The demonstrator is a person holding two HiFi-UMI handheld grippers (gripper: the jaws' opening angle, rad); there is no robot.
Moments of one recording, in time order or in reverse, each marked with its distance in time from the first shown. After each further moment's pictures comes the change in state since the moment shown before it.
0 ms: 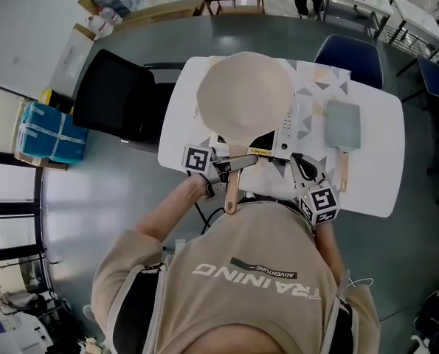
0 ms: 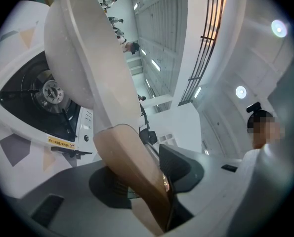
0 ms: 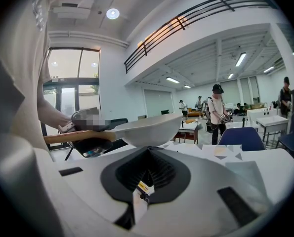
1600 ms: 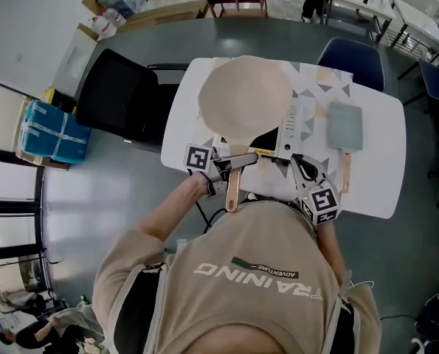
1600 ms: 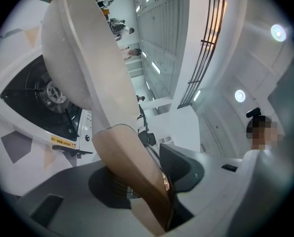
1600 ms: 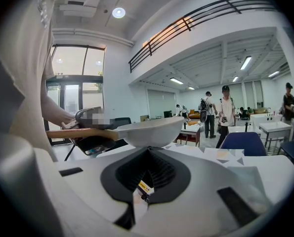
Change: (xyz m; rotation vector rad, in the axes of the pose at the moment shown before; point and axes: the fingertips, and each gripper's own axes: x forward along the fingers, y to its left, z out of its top) left arm -0.013 0.001 0.005 -0.024 -0.024 -0.028; right arm 0.006 0.012 0.002 -0.047 0.000 0.021
